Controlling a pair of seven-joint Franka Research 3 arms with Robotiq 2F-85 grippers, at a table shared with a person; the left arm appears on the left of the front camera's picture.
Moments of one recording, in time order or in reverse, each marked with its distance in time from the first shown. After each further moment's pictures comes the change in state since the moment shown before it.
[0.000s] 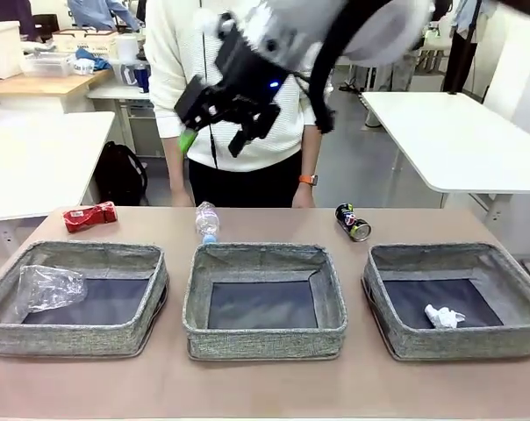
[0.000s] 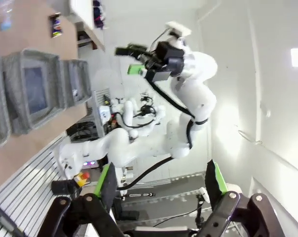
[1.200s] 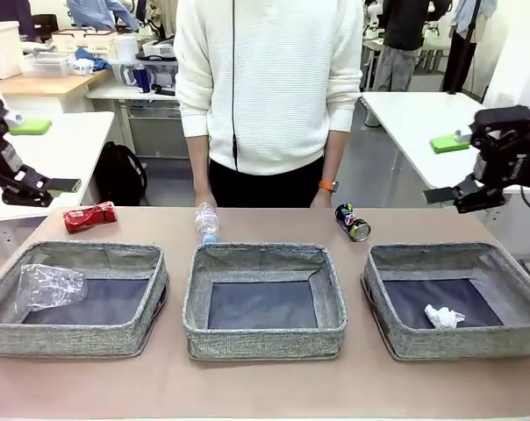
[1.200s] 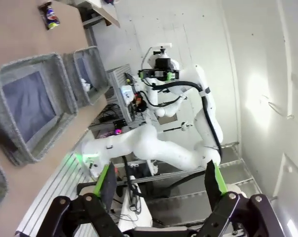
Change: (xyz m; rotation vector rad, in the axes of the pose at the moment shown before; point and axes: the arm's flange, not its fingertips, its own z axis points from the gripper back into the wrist) left arm 0.046 0.033 -0.129 0.128 0.178 -0.121; right arm -0.238 -0.265 0.134 0.691 -0.251 -0.461
